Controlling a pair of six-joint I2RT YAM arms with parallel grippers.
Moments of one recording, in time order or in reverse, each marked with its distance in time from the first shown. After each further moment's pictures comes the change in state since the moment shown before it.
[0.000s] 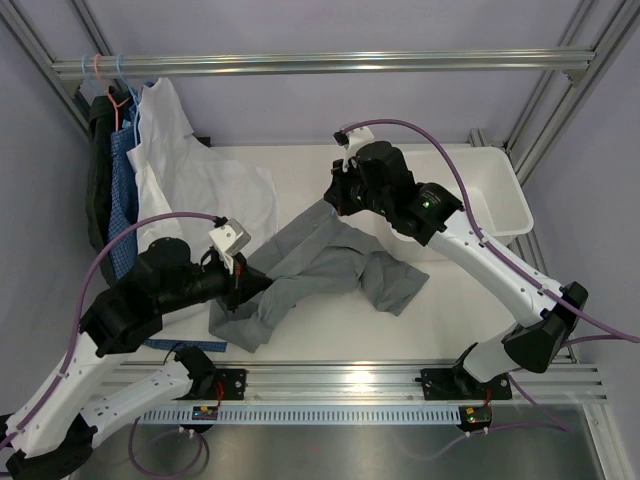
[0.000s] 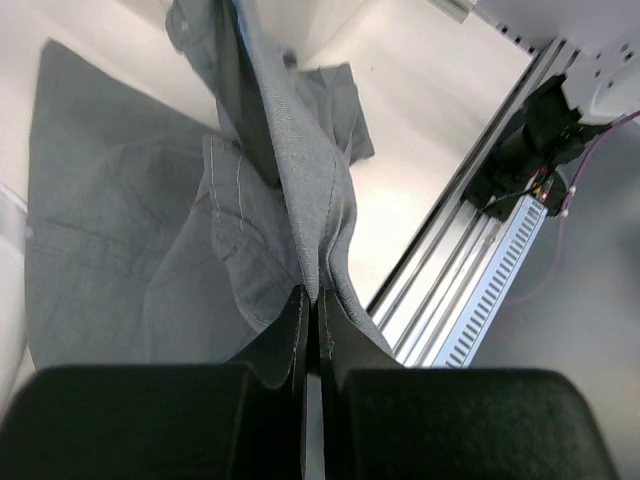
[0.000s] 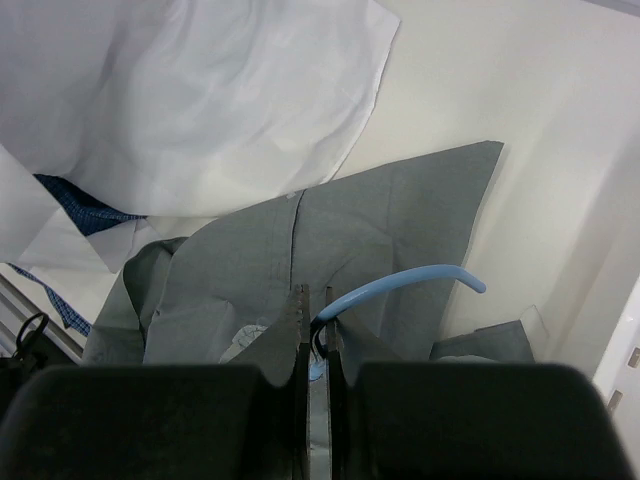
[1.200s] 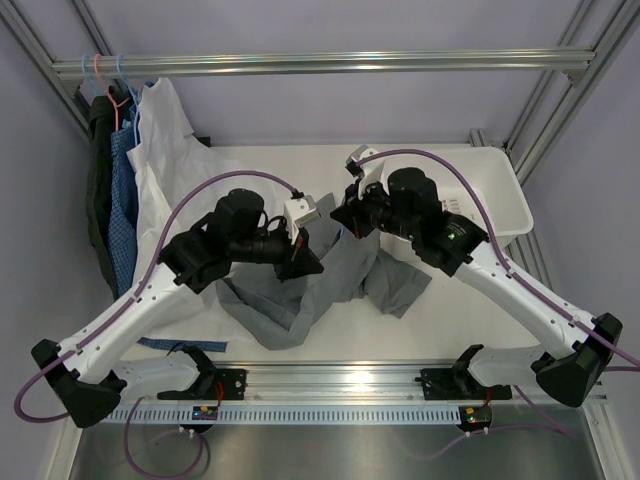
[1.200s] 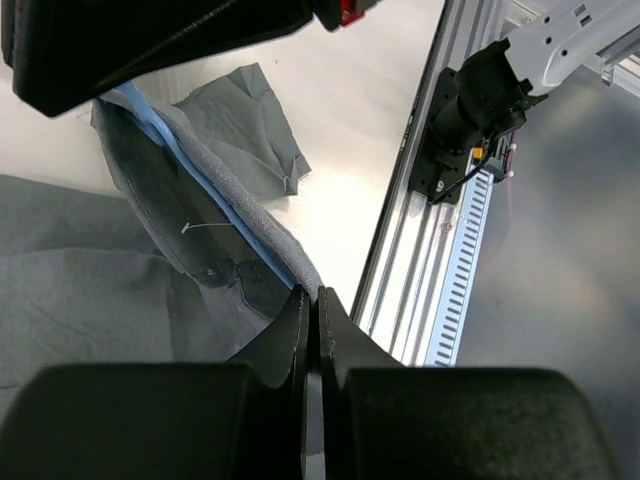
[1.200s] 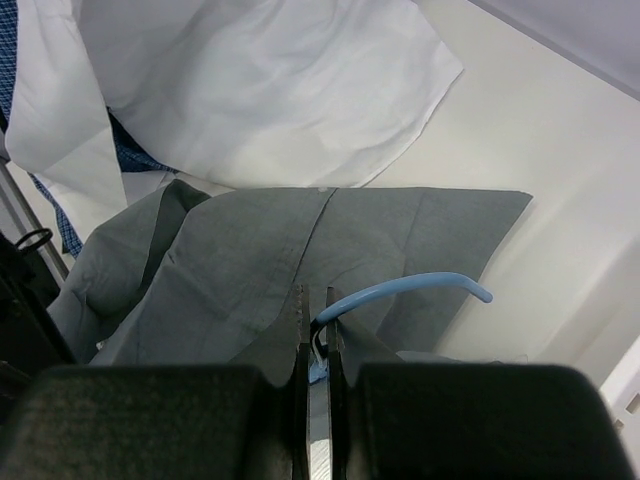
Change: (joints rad) left arm -0.003 0.451 0.135 0.192 0.300 0.121; right arm -0.017 -0.235 -0.319 0.224 -0.214 -0.203
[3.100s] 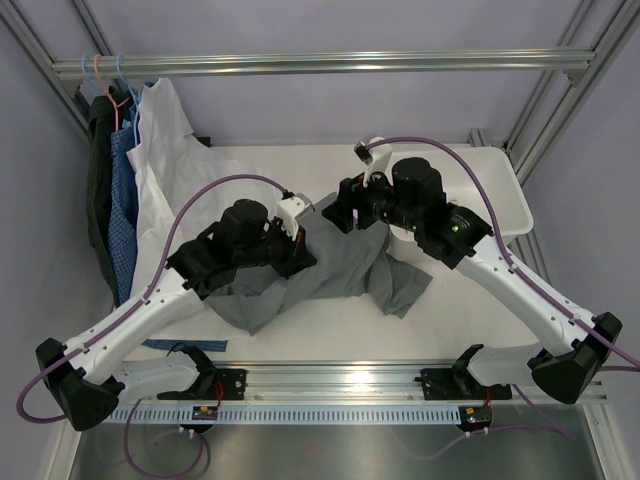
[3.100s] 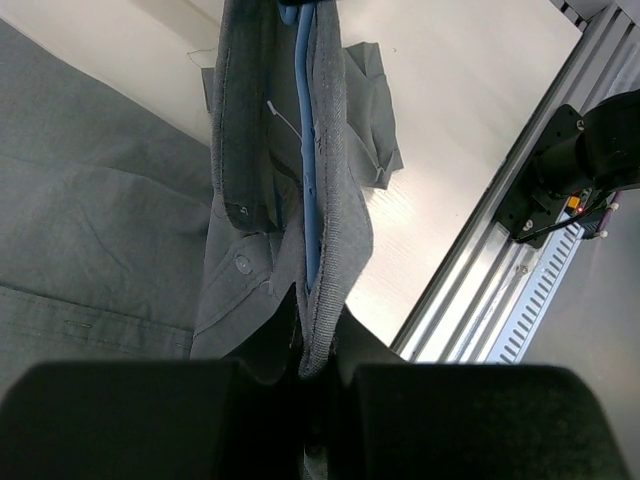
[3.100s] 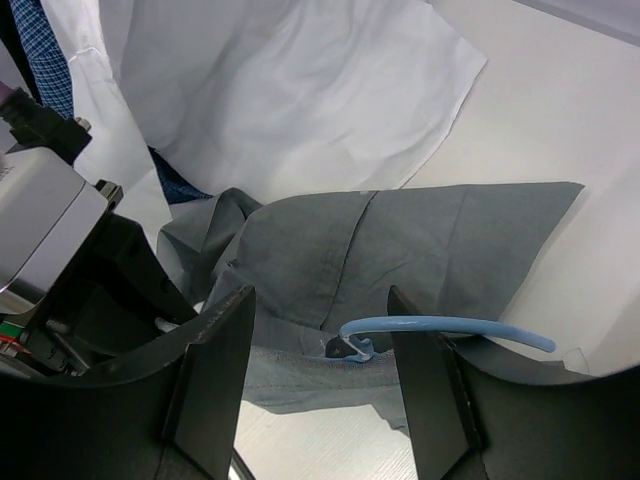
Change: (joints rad) left arm 0.002 -0.027 -0.131 0.091 -0.262 -0.127; right arm -0.030 0.025 0.069 -0.029 -0.033 0.161
